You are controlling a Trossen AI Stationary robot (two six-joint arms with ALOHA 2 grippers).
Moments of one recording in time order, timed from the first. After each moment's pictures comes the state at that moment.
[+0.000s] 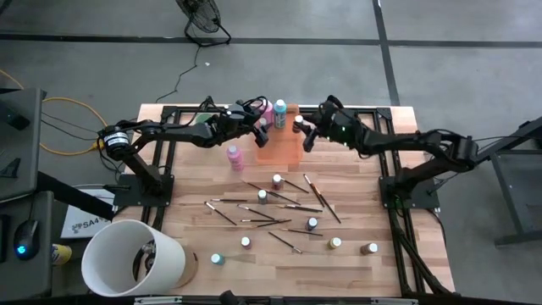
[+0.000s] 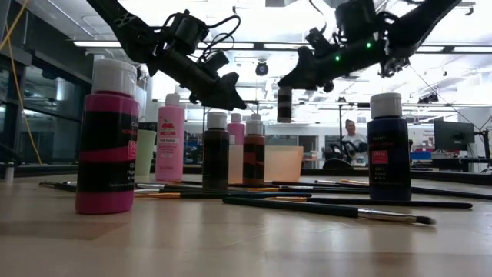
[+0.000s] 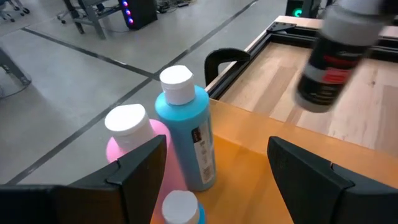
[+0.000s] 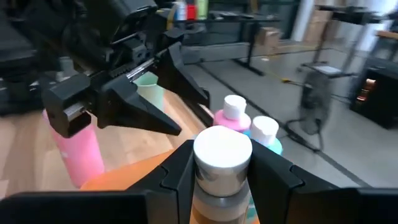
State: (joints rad) left arm 0.44 1.59 0.91 0.39 -0.20 0.05; right arm -0.47 1.39 0.68 0.54 0.03 -0.05
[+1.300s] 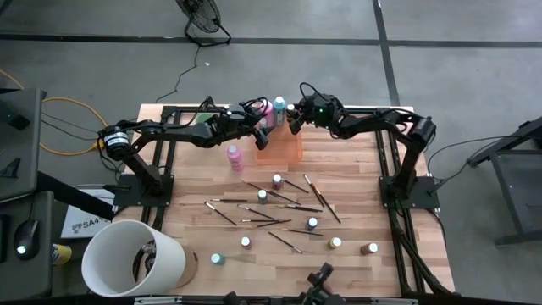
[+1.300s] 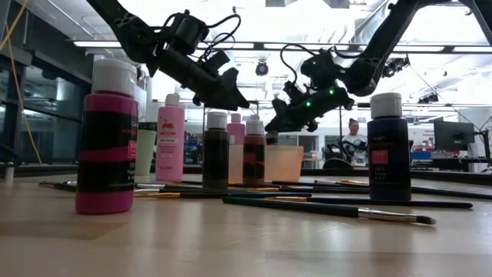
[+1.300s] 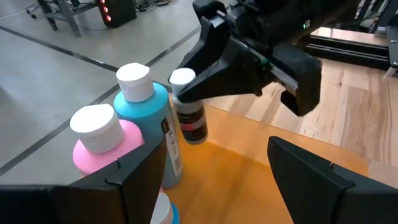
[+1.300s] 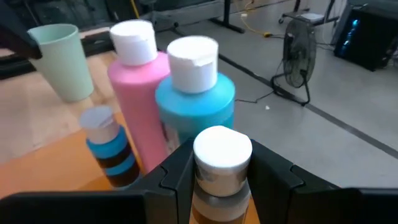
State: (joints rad) left arm 0.44 1.59 0.91 0.39 -0.12 0.02; right arm -0.66 1.82 0.88 0.64 -0.03 0.03
